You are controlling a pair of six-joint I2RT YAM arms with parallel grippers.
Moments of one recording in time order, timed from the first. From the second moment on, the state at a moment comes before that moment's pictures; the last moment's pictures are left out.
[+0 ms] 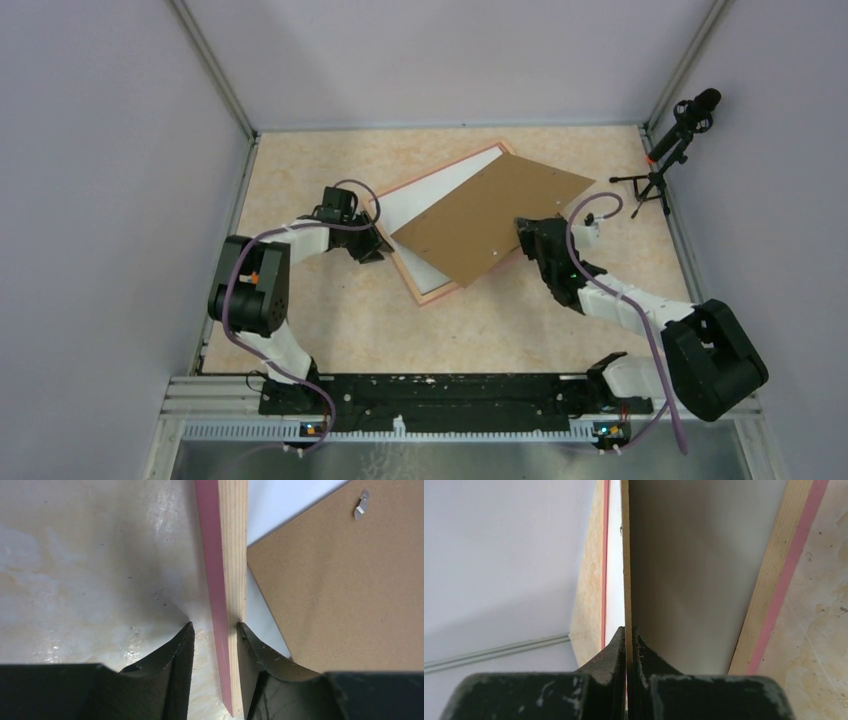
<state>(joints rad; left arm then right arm) -0.20 1.71 0.92 -0.23 0.33 -0.76 0.52 1.25 0.53 0.28 0.48 1.48</state>
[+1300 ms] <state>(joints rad) -0.19 1.78 0.89 -0.05 0.48 -0.82 0.65 1.76 0.70 0.62 0.73 1.48</state>
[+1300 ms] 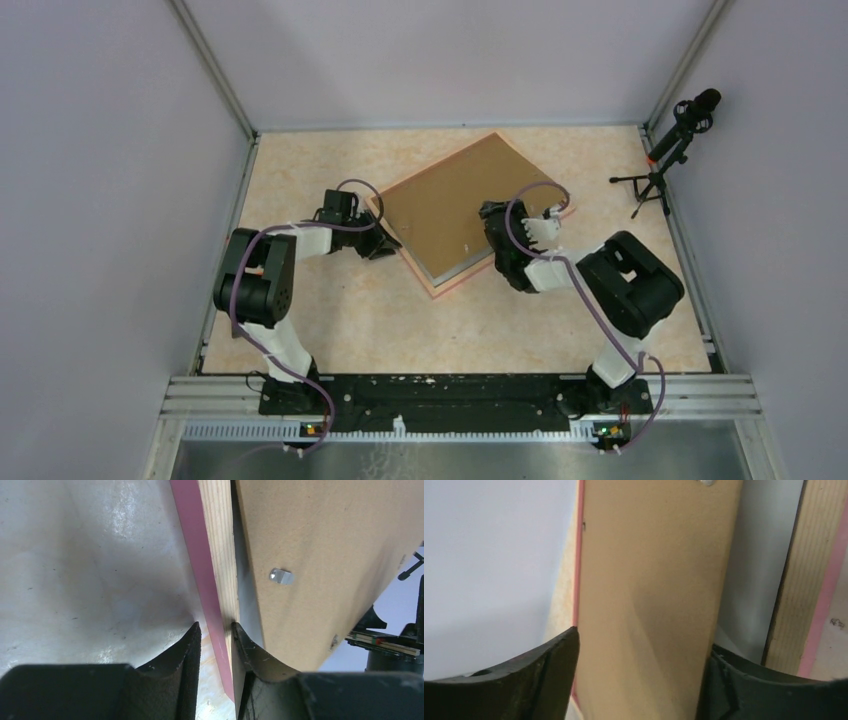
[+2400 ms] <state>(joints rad) -0.16 1.68 0.87 -0.14 0.53 -0.63 0.48 1.62 1.21 -0.38 -0.03 0.29</state>
